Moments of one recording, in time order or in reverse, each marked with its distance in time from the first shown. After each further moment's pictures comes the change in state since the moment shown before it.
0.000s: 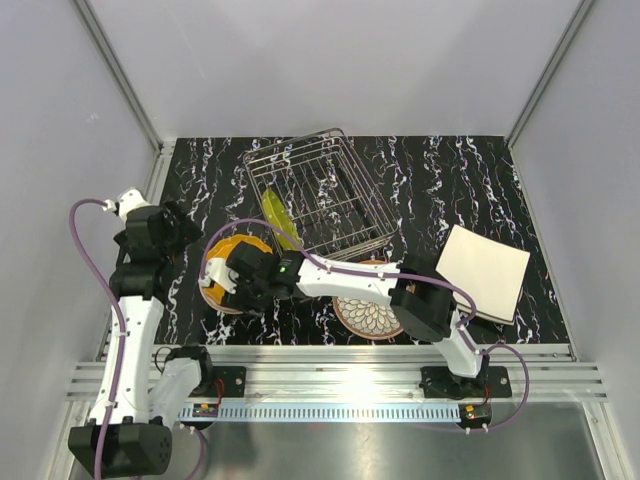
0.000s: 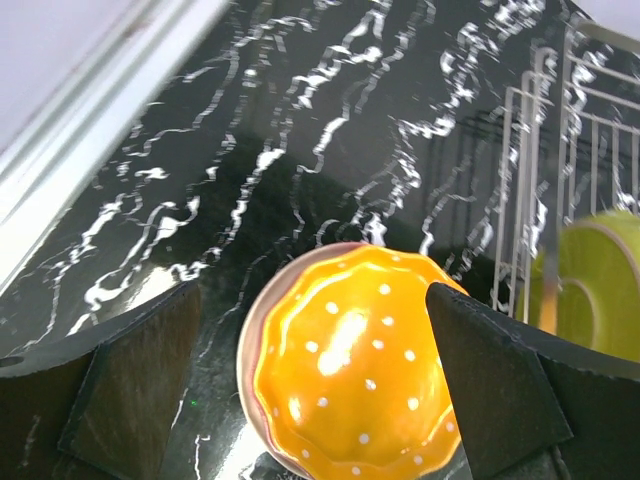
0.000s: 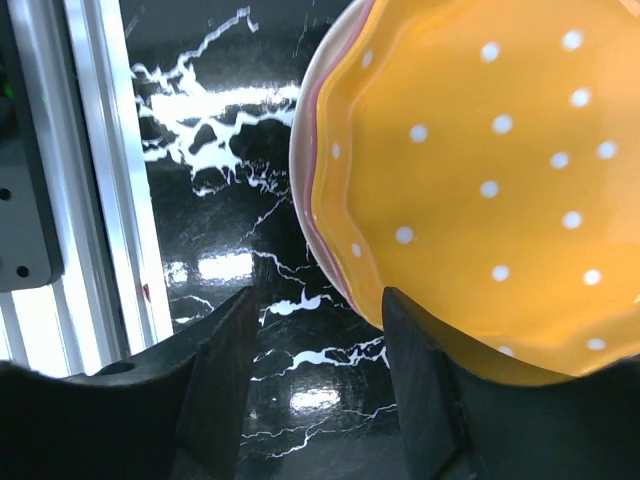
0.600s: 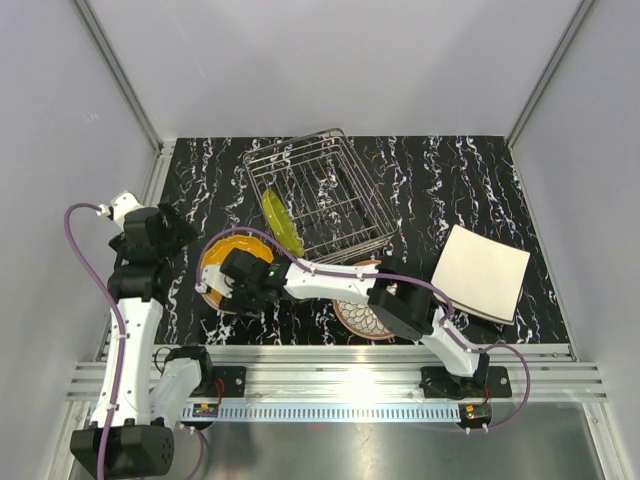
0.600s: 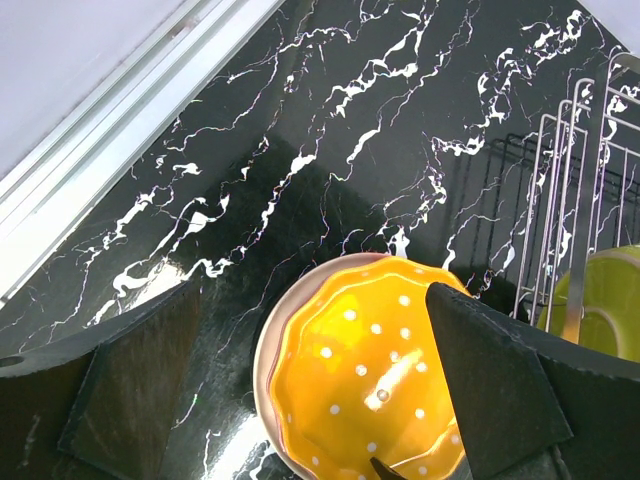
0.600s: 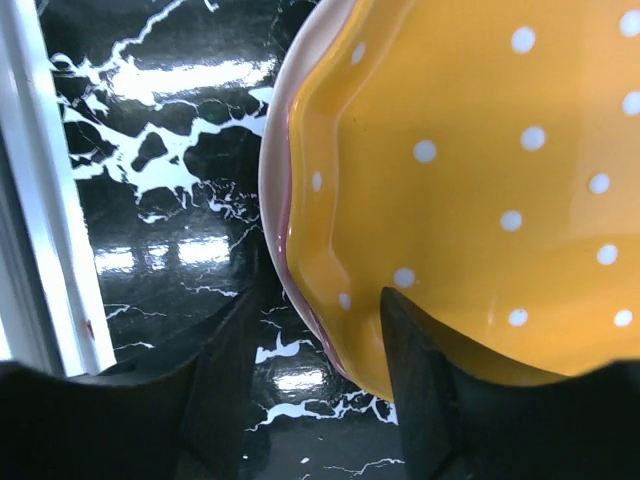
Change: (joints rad) left arm 0.022 -0.010 0.000 -0.029 -0.070 -0.037; right arm 0.001 0.122 0.065 0.013 0.035 -0.036
